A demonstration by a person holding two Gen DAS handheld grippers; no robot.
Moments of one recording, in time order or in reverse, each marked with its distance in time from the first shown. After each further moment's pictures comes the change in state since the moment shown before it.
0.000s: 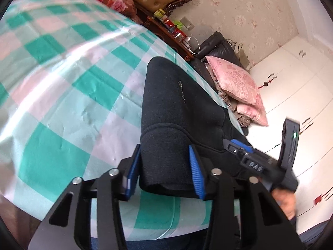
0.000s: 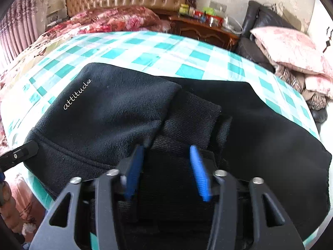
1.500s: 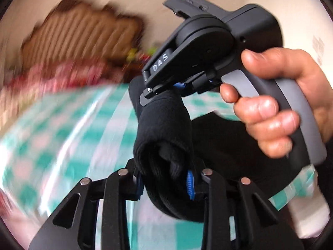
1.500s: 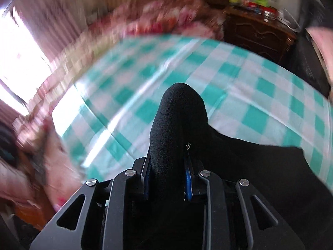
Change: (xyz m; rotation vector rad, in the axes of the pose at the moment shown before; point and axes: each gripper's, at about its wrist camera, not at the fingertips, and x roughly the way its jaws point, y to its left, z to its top) left arm 0.016 -0.197 -0.015 0.627 -0.194 0.302; right arm -0.049 -0.011 0.127 -0.003 0.054 0.486
